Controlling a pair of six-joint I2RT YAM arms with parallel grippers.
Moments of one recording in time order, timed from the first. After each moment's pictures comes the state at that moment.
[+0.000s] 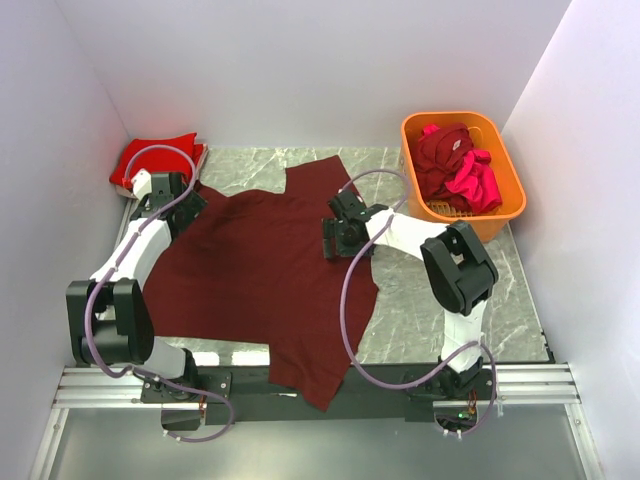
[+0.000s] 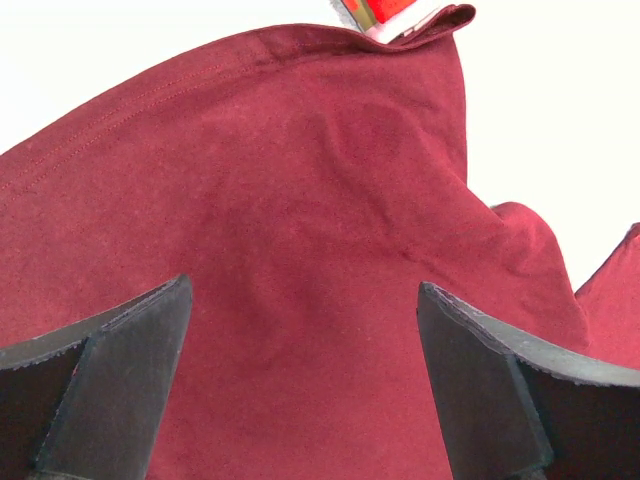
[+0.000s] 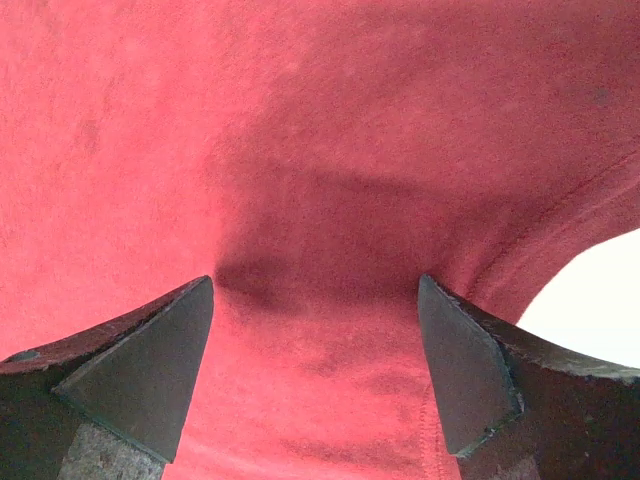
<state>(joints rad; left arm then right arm) 0.03 1.46 1.04 -0.38 -0.32 -0.81 0.61 1.92 1.29 -0.51 0.10 0.50</state>
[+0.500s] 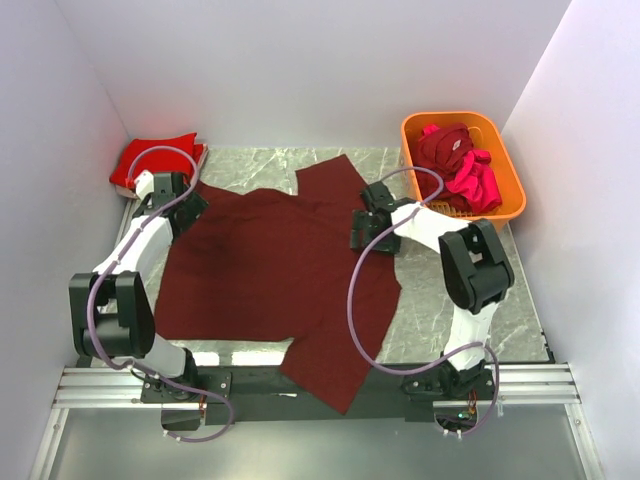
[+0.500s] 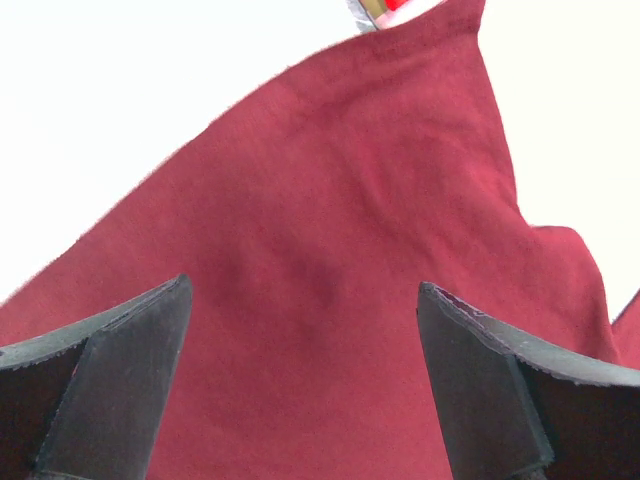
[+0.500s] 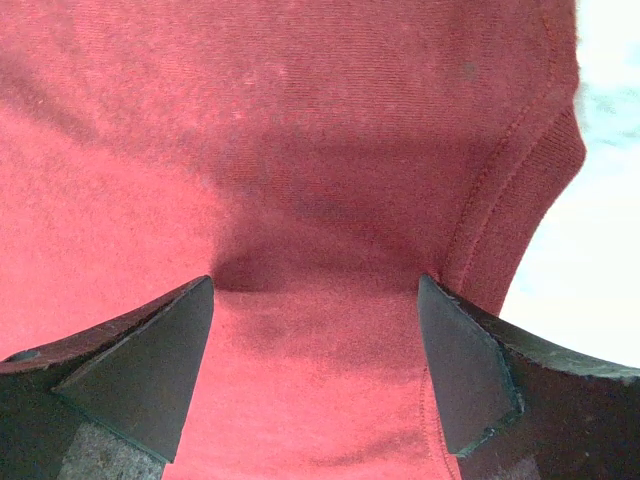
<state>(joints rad) 0.03 1.49 1.05 -0.38 -0.32 -0.80 0.43 1.89 1.24 -0.53 0.10 0.51</state>
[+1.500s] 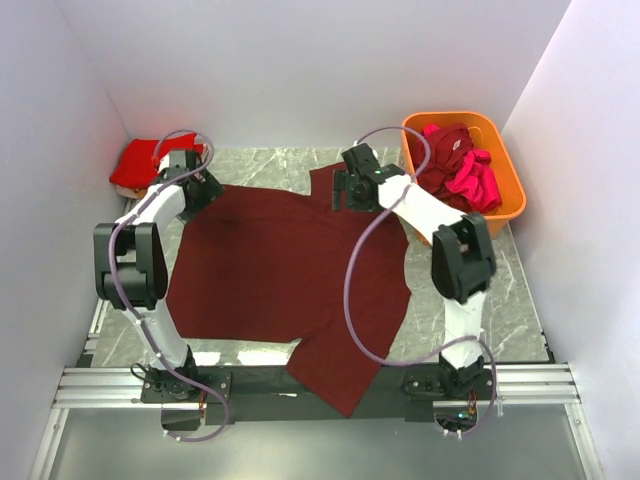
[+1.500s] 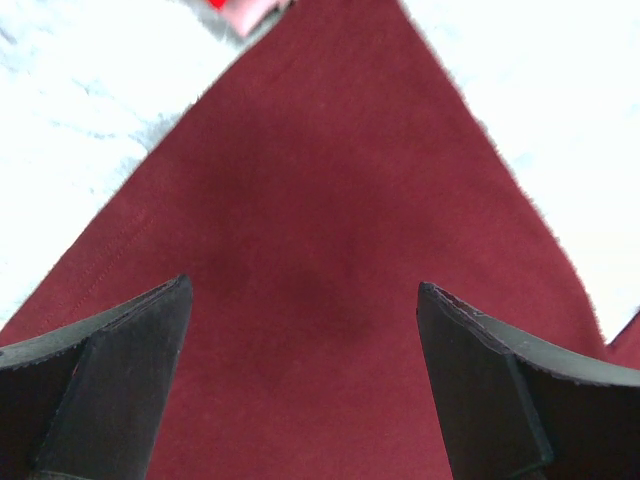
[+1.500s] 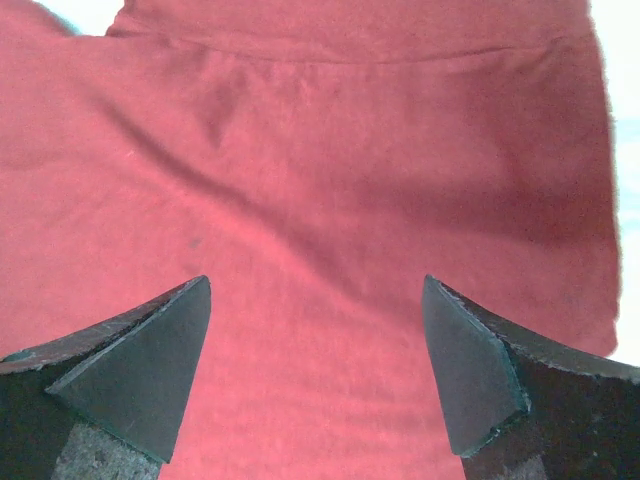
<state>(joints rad) 0.01 1.84 1.36 -0.40 -0.16 -0.72 0.47 1.98 1.64 -0.63 0.17 0.43</state>
